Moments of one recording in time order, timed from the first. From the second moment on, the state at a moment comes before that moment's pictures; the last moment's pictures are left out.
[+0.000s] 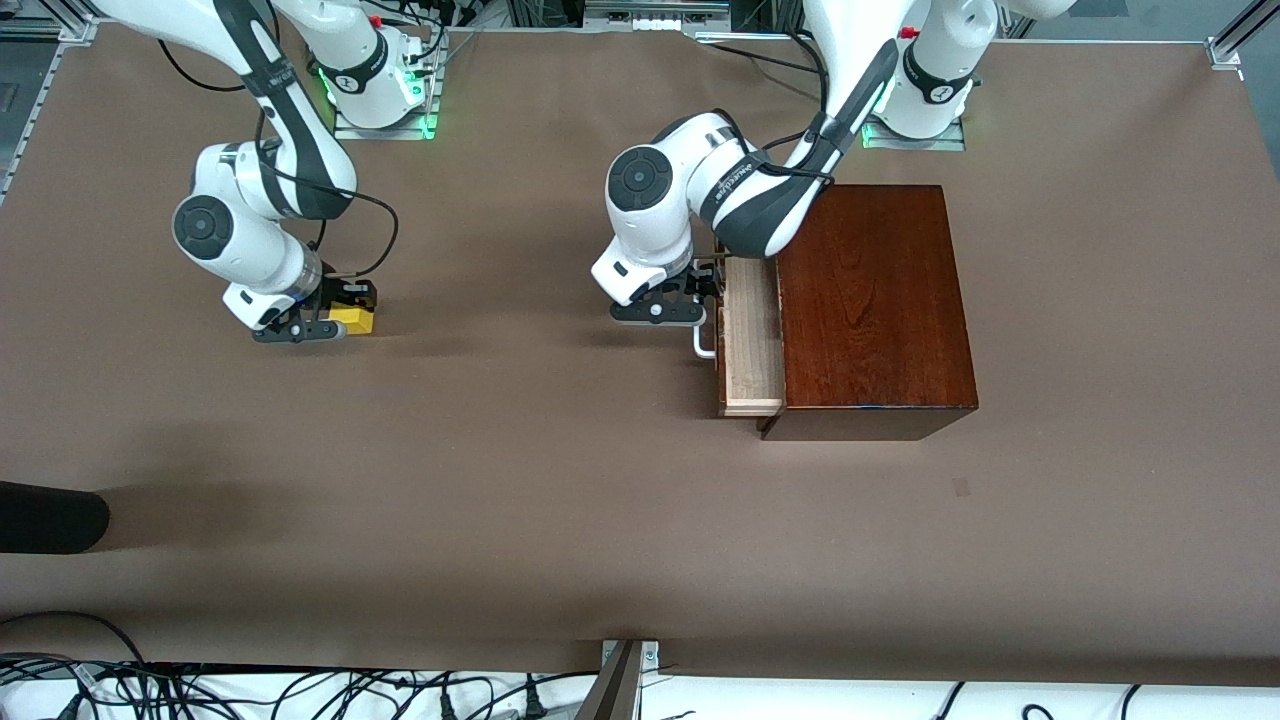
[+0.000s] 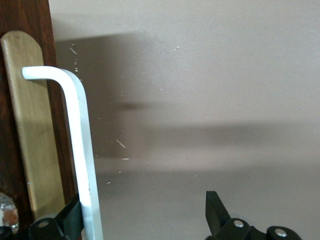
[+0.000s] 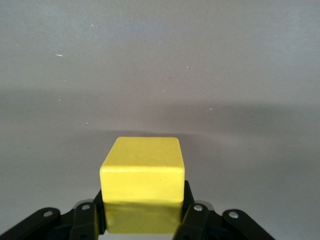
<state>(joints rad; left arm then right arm) -0.71 0.61 -0.12 -1.53 0.09 2.02 -0.82 -0.04 0.18 0.12 -2.37 0.00 2.41 0.02</state>
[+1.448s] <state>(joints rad) -0.77 0.68 -0.09 -1.43 0.09 2.02 -0.86 -0.04 0.08 0.07 -1.89 0.00 1.77 0.02</state>
